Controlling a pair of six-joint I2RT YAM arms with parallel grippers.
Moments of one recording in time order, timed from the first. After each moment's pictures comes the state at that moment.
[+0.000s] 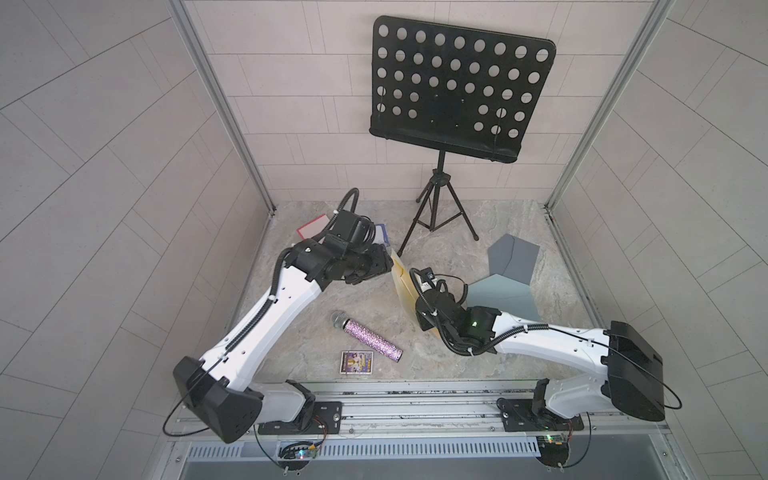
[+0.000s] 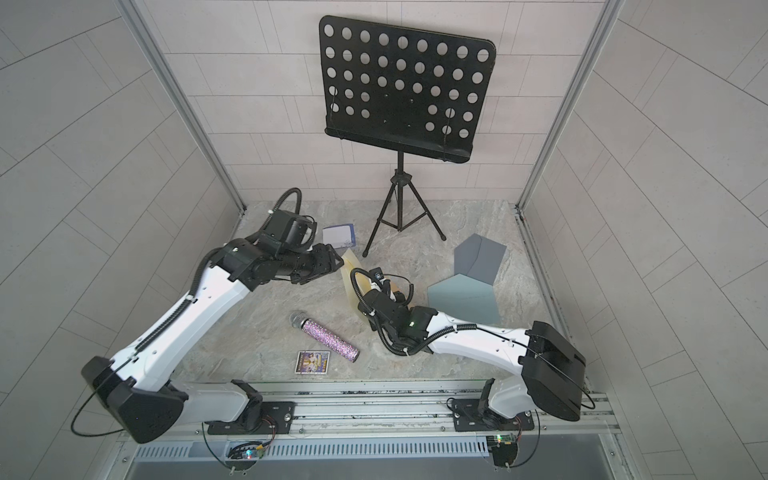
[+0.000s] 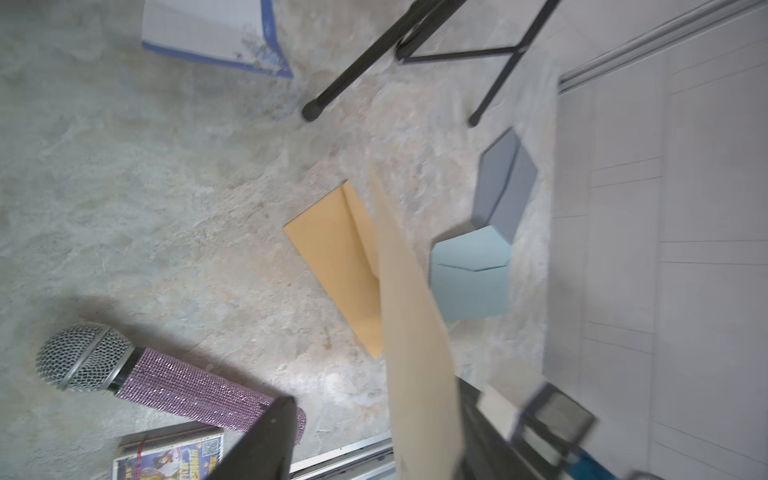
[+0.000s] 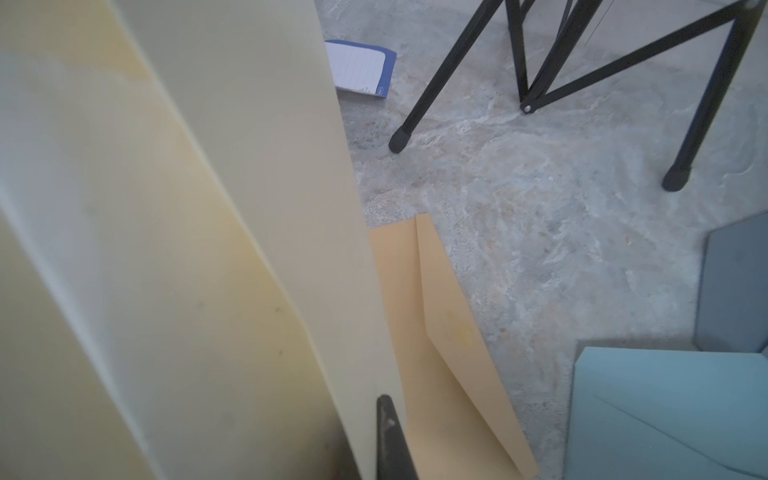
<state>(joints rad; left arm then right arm) -0.53 1.31 1.51 -0.99 0.18 -0.81 1.02 1.40 0.92 -0.31 0.54 0.45</state>
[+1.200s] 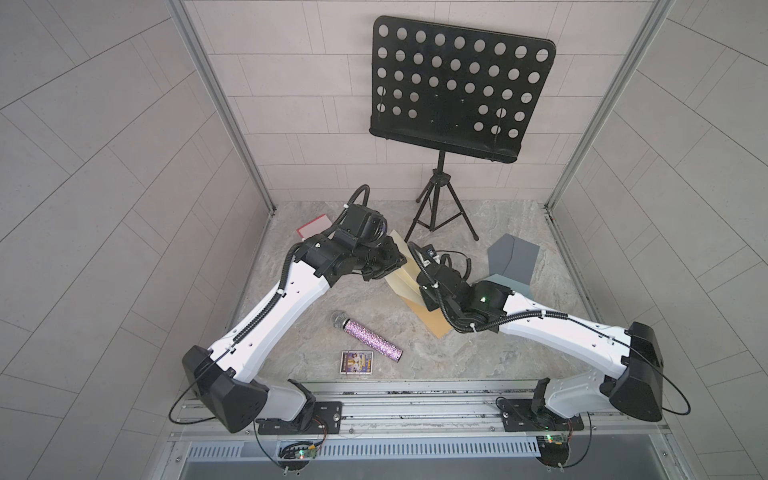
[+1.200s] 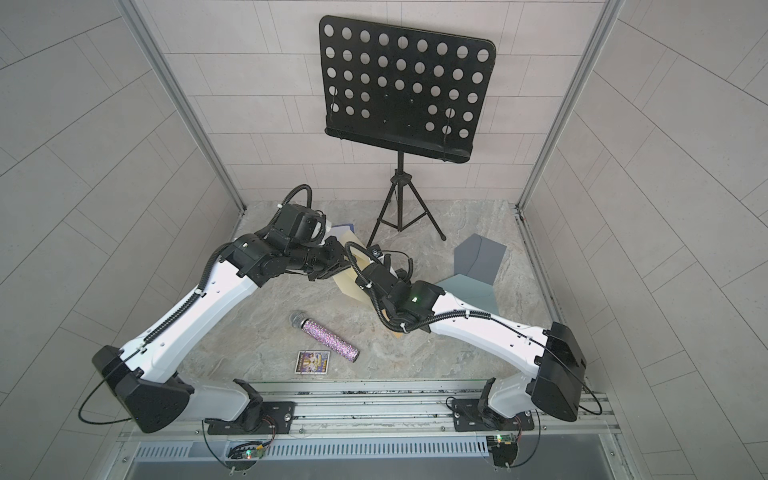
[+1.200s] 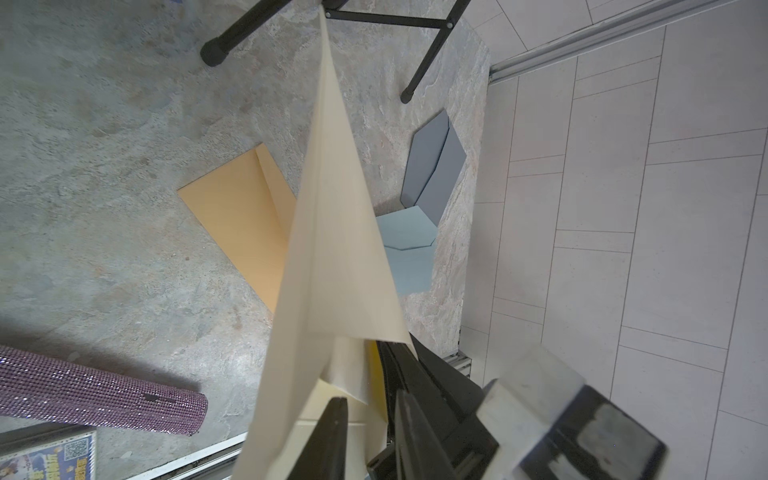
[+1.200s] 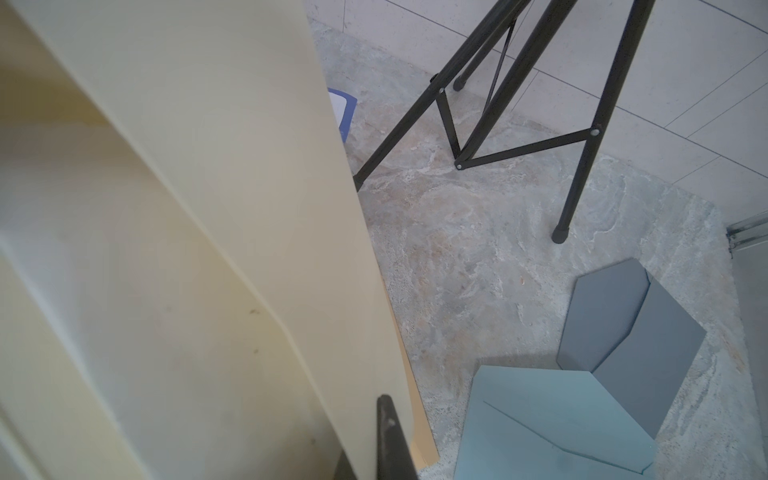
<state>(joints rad) -0.59 1.40 1.52 -0.93 0.28 -0.95 0.97 1.42 1.24 -0.66 0.57 0.36</state>
